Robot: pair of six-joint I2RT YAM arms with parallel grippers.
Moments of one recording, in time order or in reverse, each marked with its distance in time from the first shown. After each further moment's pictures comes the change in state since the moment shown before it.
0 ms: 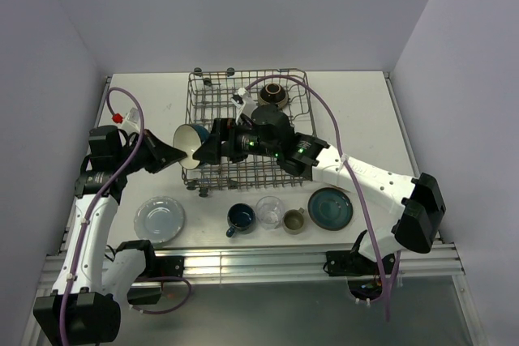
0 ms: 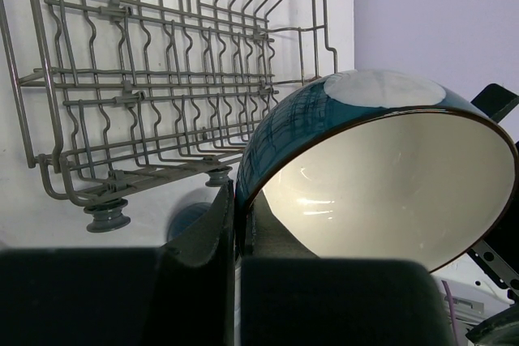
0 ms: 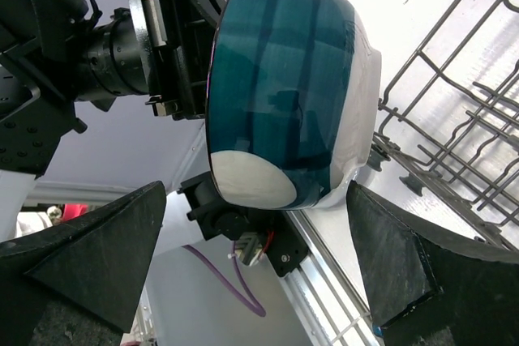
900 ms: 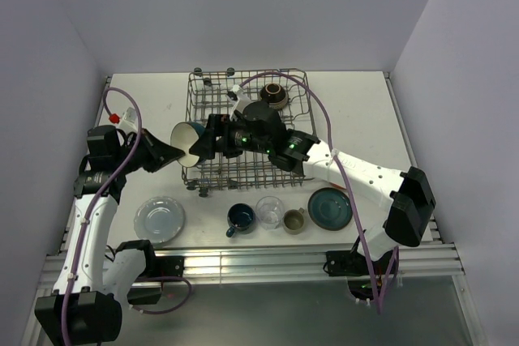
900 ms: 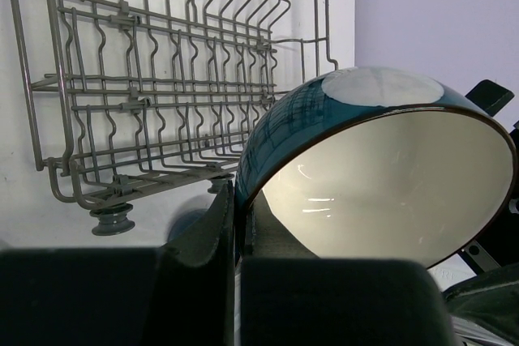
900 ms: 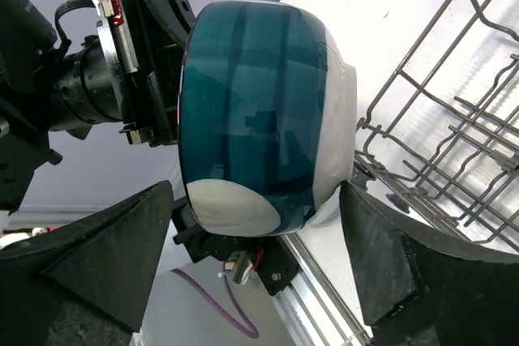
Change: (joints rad) left arm 0.015 0.000 0.000 0.008 -0.011 -0.018; right arm 0.002 0.076 0.063 -0.008 0.049 -0.004
